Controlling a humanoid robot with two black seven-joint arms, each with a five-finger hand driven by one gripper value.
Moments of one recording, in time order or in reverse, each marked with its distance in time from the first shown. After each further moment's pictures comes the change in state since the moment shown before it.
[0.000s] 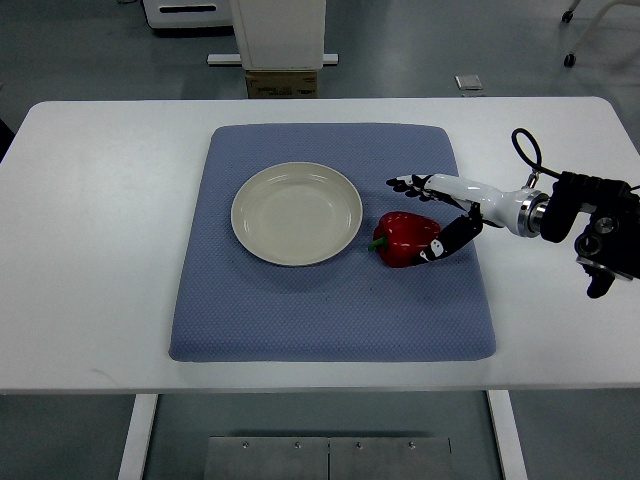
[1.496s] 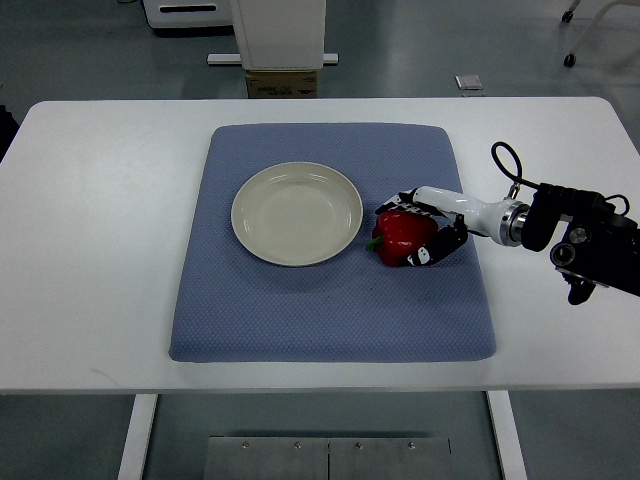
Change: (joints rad) left arm 0.000 0.000 0.000 0.000 0.000 0.000 0.000; right arm -0.001 0.068 -0.039 -0.063 -0.008 -0.012 0.014
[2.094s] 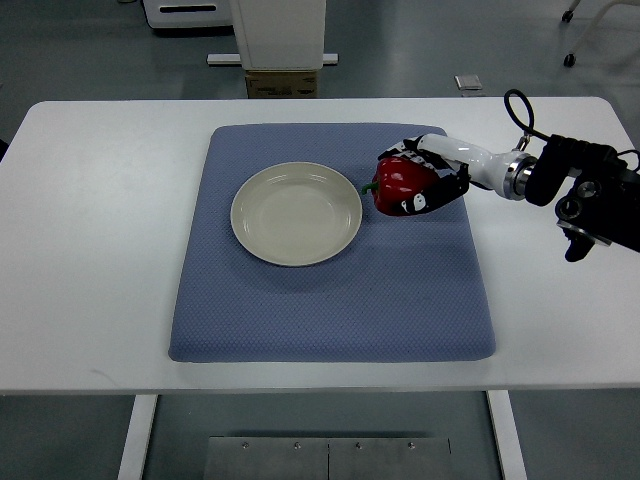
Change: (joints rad) left arm 0.000 0.000 0.000 0.000 0.000 0.000 0.000; right arm 0.089 0.017 0.082 -0.029 0.041 0.003 -0.065
